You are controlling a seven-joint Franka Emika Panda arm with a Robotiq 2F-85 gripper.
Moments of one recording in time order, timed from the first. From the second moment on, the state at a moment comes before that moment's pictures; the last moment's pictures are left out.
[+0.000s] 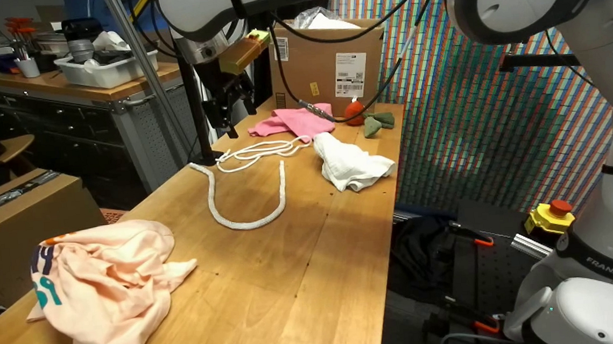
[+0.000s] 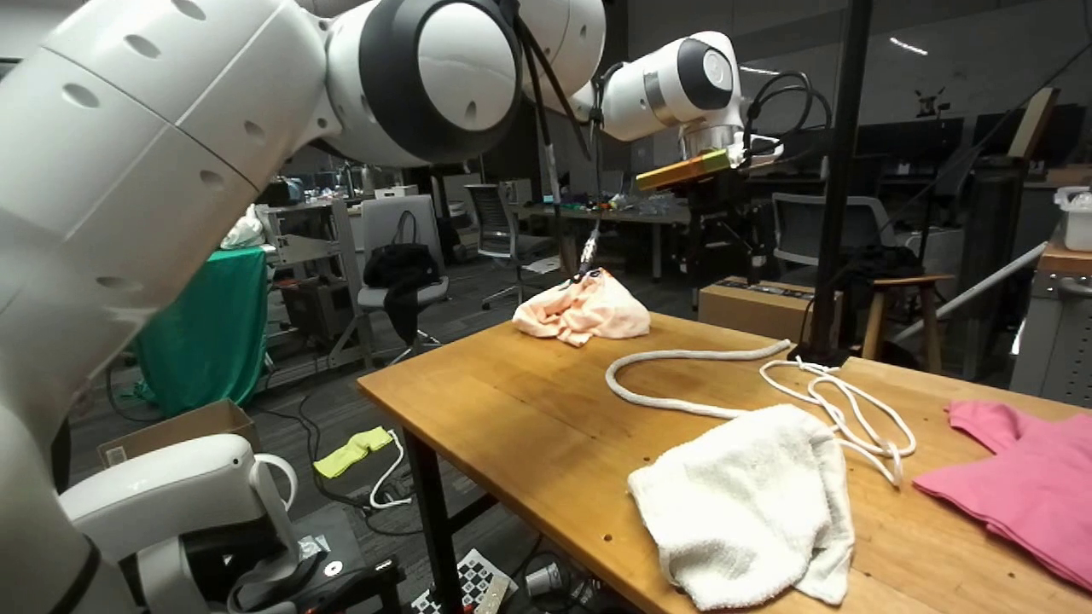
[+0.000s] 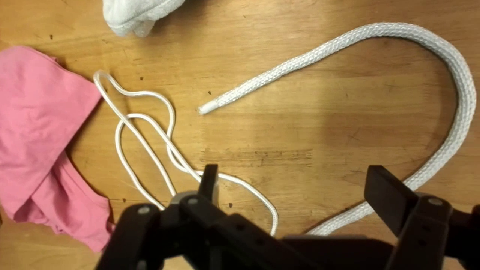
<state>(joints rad) 0.15 0.78 0.05 -0.94 -0.27 1.56 0.08</state>
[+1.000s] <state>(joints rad) 0.15 0.43 0.05 -1.67 -0.25 1.96 0.13</state>
